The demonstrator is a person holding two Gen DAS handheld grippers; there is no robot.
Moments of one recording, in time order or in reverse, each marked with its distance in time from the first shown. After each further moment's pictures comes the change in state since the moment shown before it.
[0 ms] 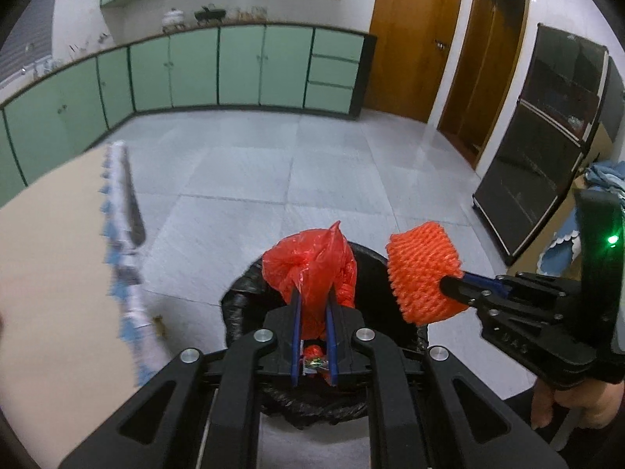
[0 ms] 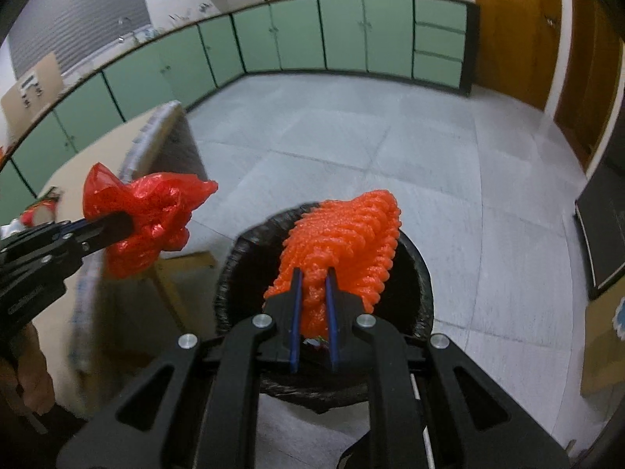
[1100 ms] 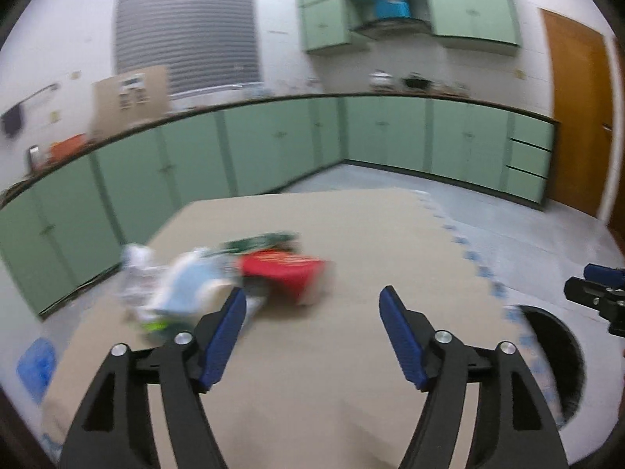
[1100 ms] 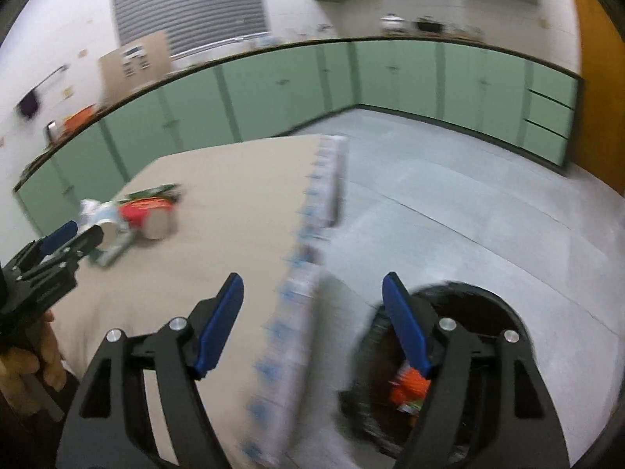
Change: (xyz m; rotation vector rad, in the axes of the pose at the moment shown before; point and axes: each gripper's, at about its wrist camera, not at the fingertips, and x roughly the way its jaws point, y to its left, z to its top) left arm -0.203 0.180 -0.097 -0.311 -0.292 0.728; right arm -0.042 0.216 0.034 -0.330 -0.159 0.337
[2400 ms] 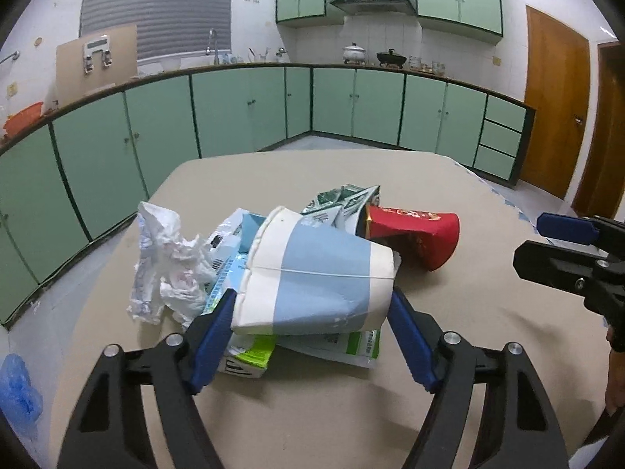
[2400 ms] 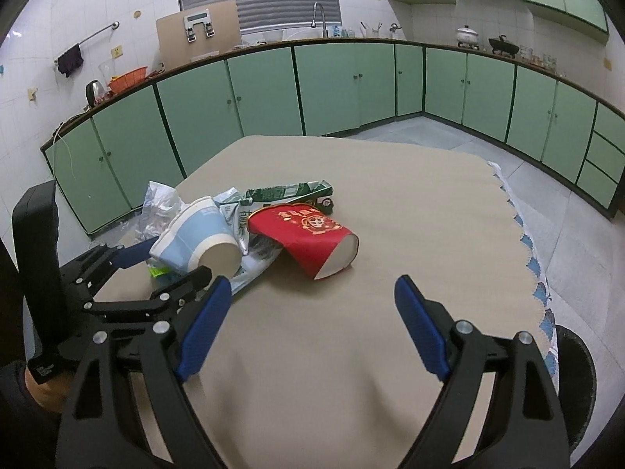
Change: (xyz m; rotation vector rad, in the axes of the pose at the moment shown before) left arm 0.085 0.123 -0.025 0.035 0.106 -0.223; right arm 0.078 0.182 0.038 -0.104 0.017 0.074
